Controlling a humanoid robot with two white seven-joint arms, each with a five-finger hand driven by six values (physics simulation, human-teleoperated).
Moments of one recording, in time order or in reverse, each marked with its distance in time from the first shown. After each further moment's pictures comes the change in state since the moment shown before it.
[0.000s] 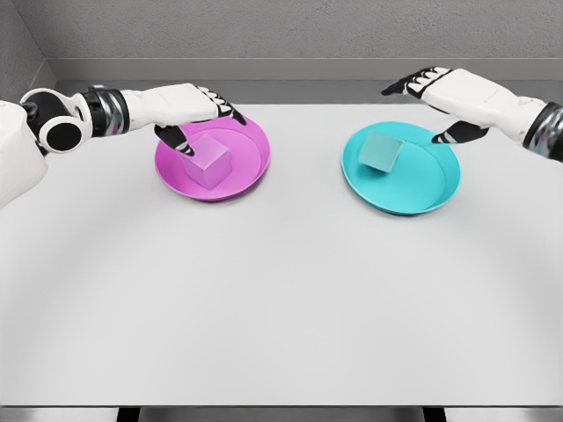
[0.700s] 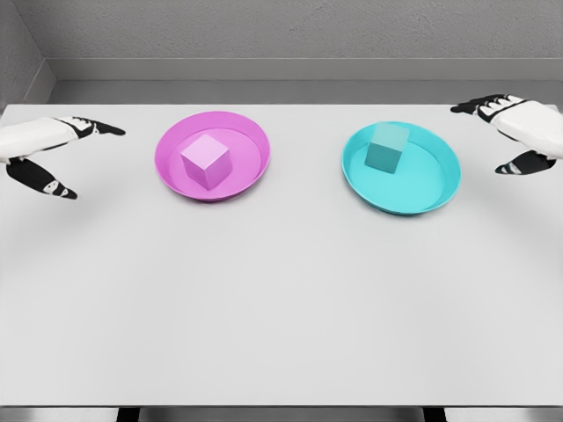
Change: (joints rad) left arm 0.196 0.516 0.004 -0.215 0.489 -0.089 0.009; right arm 0.170 -0.076 -0.179 -0.006 0.000 0.001 0.000
